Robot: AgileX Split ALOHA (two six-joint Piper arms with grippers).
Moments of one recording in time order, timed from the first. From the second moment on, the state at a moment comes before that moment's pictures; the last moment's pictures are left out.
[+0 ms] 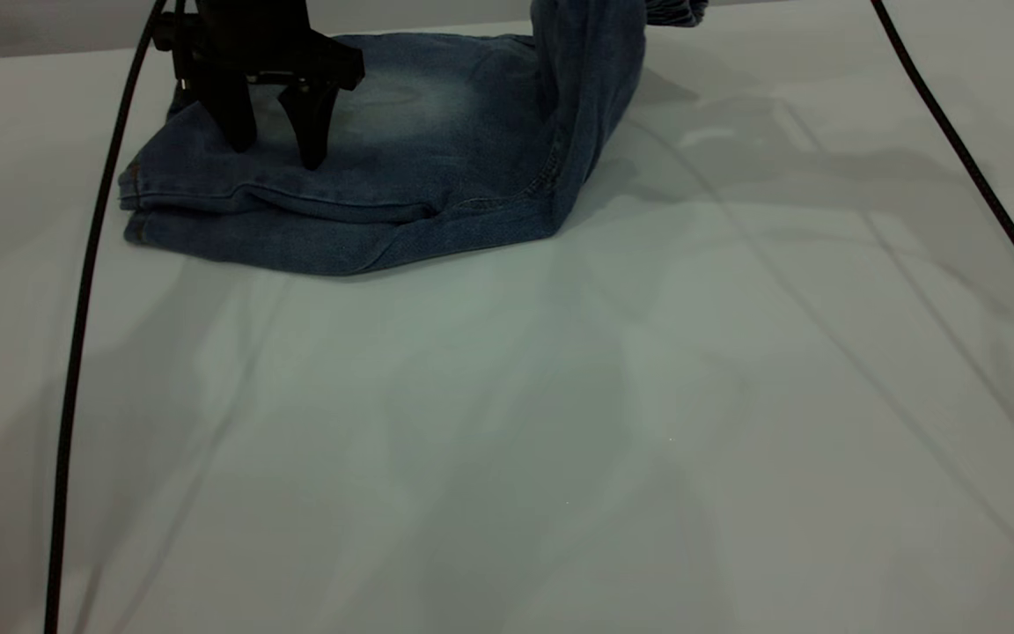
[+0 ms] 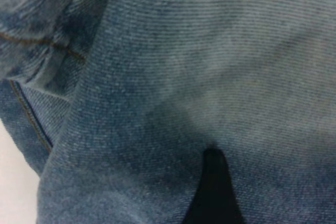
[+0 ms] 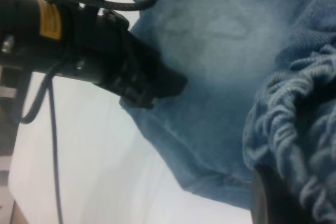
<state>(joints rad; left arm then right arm) -0.26 2.61 -2.21 0.10 1.22 0.02 0.08 2.25 -1.57 1.26 0.89 -0.82</state>
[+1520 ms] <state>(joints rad) -0.26 2.18 -2.22 0.11 1.23 0.05 0.30 2.19 -1.63 1.31 0.85 -0.86</state>
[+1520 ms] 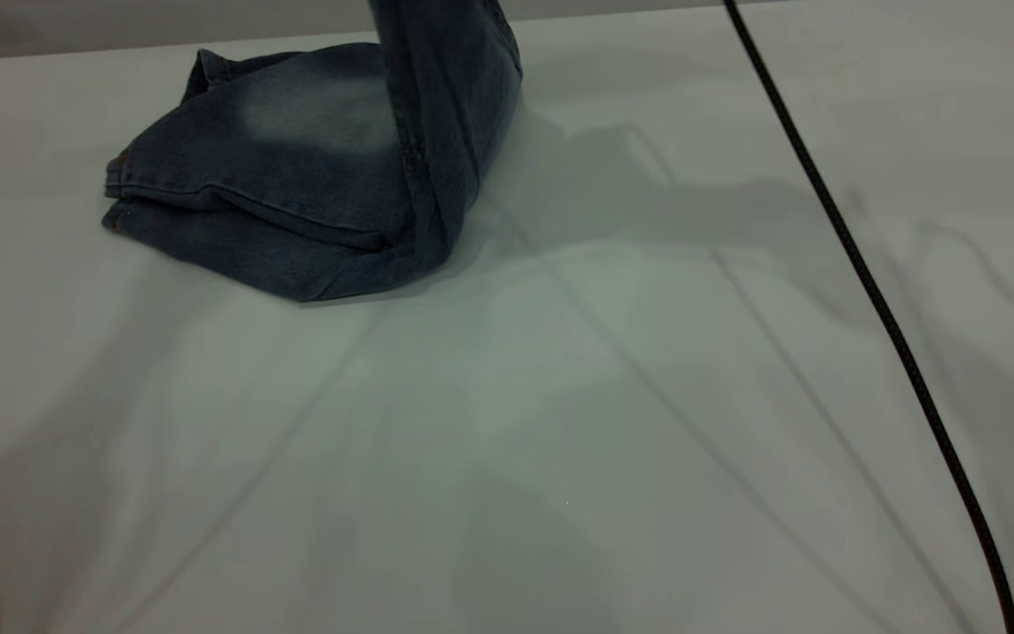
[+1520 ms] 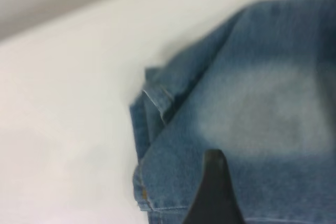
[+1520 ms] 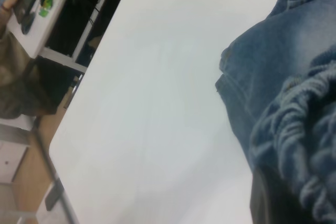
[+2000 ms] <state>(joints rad) -0.26 1.96 -2.22 0.10 1.22 0.07 0.45 2.31 -1.63 1.52 0.70 -0.97</state>
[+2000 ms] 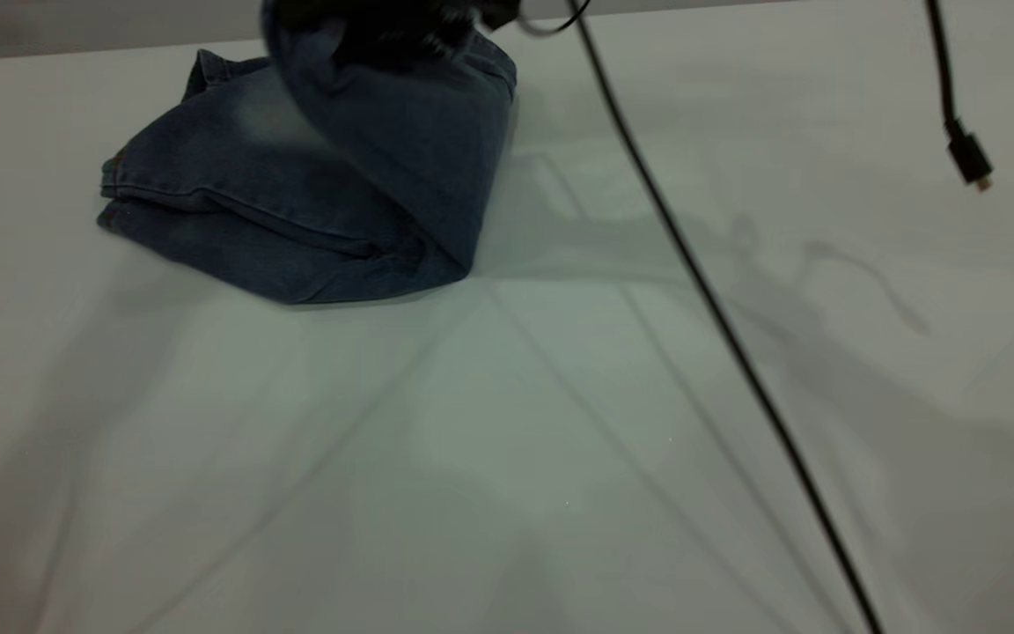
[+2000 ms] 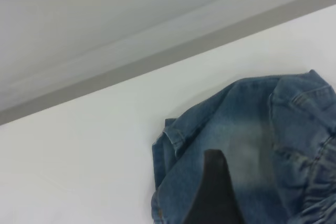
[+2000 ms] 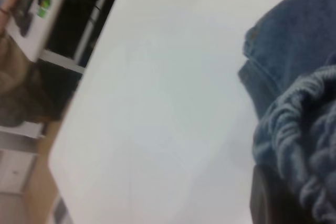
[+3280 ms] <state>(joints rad) -0.26 1.97 -2.22 0.07 1.22 0.10 0.55 2.42 -1.68 1.74 0.66 -1.11</state>
